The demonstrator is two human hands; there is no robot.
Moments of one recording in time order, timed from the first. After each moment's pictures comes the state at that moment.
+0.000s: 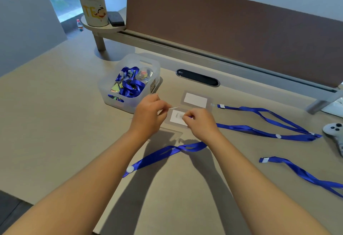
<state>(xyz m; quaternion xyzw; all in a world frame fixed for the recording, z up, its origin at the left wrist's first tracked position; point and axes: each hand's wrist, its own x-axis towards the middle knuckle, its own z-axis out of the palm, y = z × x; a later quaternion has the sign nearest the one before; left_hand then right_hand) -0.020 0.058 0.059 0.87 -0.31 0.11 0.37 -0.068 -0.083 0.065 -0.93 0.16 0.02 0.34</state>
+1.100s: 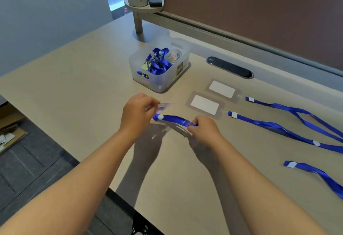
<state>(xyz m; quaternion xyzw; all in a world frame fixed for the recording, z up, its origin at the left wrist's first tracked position) -0.072 0.103 0.028 0.92 -0.10 0.15 0.36 -0.090 -0.073 0.004 -0.93 0.10 0.17 0.30</state>
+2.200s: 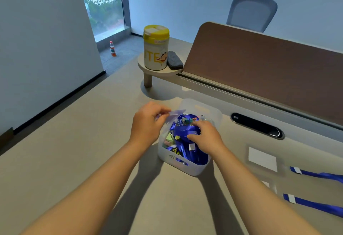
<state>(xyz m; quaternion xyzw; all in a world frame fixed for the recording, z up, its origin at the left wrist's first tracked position) 0.174 0.195 0.088 0.87 -0.18 0.14 0.44 0.144 0.037 0.066 -0.94 0.14 0.07 0.31</state>
